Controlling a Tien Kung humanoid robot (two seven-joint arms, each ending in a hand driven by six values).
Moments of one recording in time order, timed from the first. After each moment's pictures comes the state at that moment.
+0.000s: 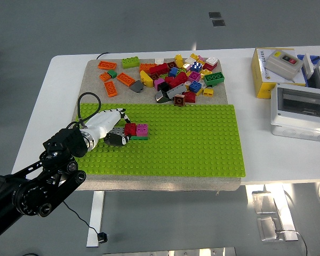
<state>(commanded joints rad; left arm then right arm) -0.59 0.20 -0.73 -1.10 1.93 -0.01 0.25 0.19 -0.11 1.59 0.18 -1.31 -0.05 -0.48</state>
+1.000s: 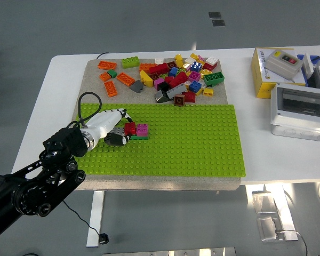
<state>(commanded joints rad) -0.60 0.20 -0.73 -1.11 1.94 -0.03 0.25 0.19 -0.11 1.58 0.18 -1.31 -0.06 -0.47</state>
